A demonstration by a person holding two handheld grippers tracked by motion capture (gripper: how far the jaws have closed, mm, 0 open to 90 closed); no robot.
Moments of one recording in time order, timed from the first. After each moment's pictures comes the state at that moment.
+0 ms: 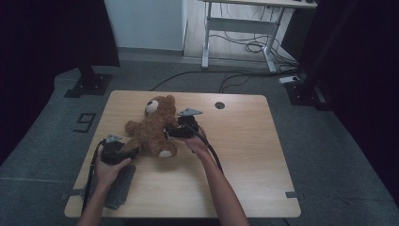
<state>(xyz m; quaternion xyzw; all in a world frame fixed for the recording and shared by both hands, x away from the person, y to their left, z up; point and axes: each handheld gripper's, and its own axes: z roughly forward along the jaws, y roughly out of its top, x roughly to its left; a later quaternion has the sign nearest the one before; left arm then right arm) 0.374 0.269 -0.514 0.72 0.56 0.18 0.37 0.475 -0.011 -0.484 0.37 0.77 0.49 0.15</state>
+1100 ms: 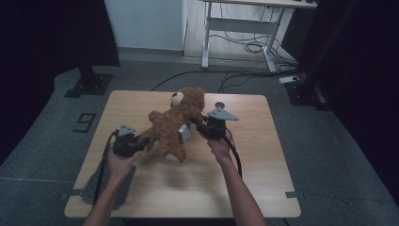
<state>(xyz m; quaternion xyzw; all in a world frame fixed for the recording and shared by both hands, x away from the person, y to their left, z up) 0.371 0.213 -0.460 0.74 0.50 0.20 0.40 0.424 -0.101 -0.430 0.36 0.69 0.59 0.21</state>
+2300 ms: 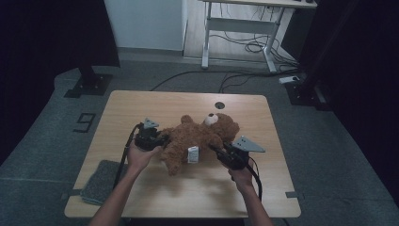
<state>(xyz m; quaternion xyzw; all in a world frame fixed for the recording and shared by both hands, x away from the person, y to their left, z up) 0.405 0.156 -0.462 0.78 0.46 0.17 0.39 0.344 -0.168 -0.465 0.35 0.69 0.61 0.19</state>
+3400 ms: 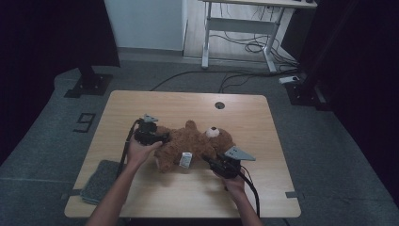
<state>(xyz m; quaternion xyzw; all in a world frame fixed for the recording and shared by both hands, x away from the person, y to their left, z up) 0.425 0.164 -0.464 0.77 0.48 0.17 0.37 0.339 -0.154 -0.516 0.37 0.69 0.60 0.15</state>
